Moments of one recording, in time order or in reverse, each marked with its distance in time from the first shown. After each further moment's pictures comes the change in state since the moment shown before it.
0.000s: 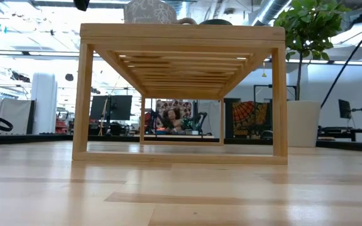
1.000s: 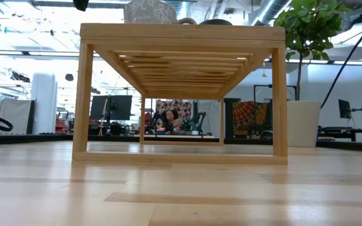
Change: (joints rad) left arm 0.000 0.000 0.000 0.001 -0.027 0.010; right arm 0.008 0.048 -0.005 0.074 0.019 -0.144
